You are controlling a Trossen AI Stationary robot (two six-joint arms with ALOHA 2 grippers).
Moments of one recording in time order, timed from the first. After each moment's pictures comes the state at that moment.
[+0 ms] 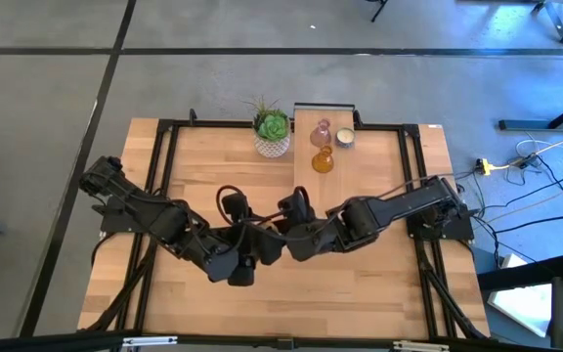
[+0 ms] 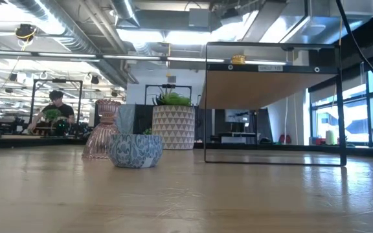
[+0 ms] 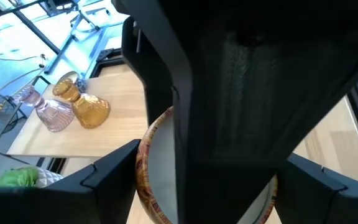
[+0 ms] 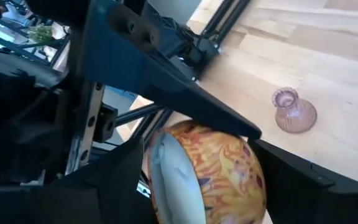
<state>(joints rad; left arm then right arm) -0.54 1.62 1.74 -0.89 -0.73 -0.25 0.41 1.98 2.16 -0.85 0.52 1.22</state>
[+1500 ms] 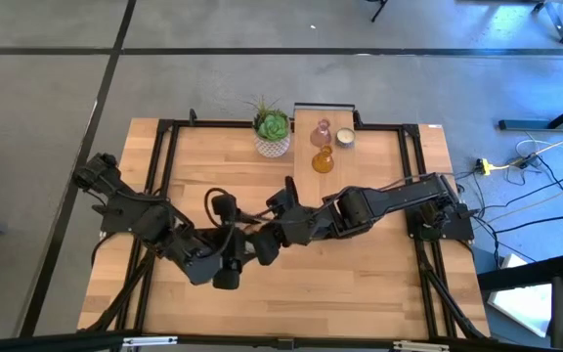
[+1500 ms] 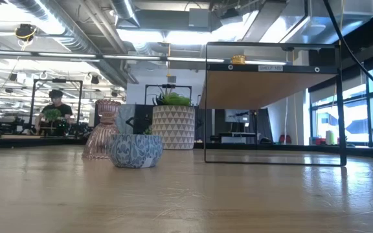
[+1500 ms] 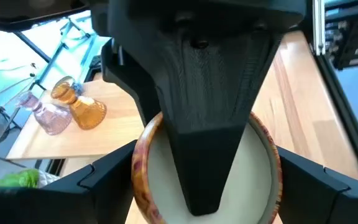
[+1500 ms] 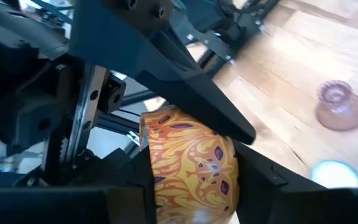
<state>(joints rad) -0.63 1.55 1.73 -0.96 -0.73 -0.27 0.36 1.98 2.17 -0.79 0.28 1.10</state>
